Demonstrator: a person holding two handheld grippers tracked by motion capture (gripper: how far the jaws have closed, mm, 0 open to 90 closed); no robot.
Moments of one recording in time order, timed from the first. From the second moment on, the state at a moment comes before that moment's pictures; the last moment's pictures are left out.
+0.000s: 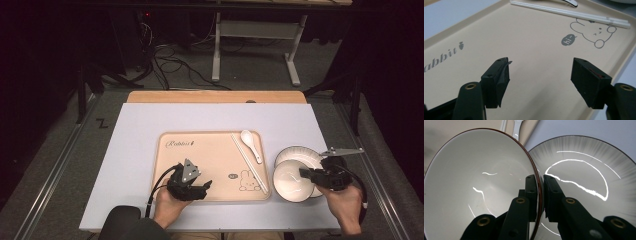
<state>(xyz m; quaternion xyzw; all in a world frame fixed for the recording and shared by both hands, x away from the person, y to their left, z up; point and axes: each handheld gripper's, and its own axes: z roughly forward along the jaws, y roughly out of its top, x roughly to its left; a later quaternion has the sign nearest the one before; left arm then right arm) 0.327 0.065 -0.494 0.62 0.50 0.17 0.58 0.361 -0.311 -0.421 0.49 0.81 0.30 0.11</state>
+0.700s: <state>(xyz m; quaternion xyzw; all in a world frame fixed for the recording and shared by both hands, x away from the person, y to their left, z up) 0.317 0.081 -0.494 0.60 0.52 0.18 0.58 0.408 -0.228 -0.415 0.41 0.85 0.31 0.06</state>
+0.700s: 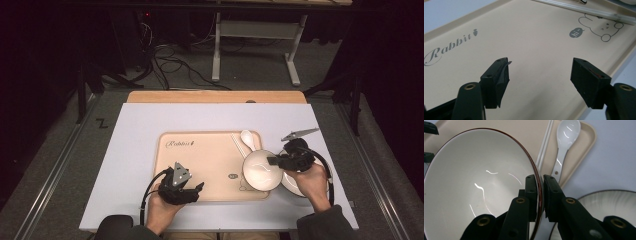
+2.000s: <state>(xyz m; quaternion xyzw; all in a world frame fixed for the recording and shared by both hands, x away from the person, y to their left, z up) 0.292 0.105 -0.492 0.57 0.55 0.20 0.58 0.497 -0.130 -0.442 0.41 0.87 0.26 0.04</state>
